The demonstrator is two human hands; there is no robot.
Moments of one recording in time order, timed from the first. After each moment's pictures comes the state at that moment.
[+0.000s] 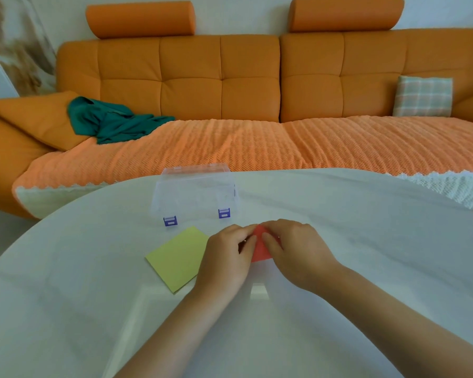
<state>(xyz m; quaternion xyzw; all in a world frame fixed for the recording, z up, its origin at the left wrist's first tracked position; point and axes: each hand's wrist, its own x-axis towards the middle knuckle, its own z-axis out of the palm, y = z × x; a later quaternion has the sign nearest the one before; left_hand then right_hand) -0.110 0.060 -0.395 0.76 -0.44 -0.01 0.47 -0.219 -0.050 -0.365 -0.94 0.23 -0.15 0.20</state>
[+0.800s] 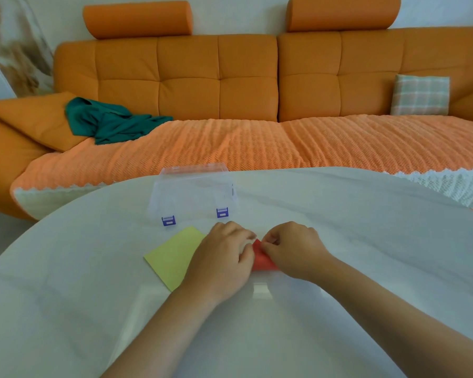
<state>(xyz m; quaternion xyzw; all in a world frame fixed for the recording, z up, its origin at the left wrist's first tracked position) -0.104 0.073 -0.386 0.79 -0.53 0.03 0.31 -0.210 -0.061 -0.373 -0.91 0.33 -0.05 0.23</state>
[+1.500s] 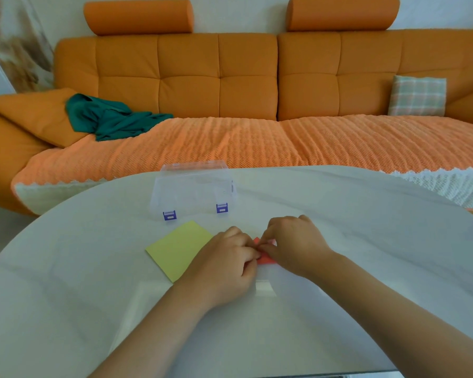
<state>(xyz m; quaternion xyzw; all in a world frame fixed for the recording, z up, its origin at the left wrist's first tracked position) -0.109 0.086 -0.384 0.74 -0.64 0.02 0.20 -0.214 -0.064 -0.373 -0.97 0.21 -0.05 0.05</state>
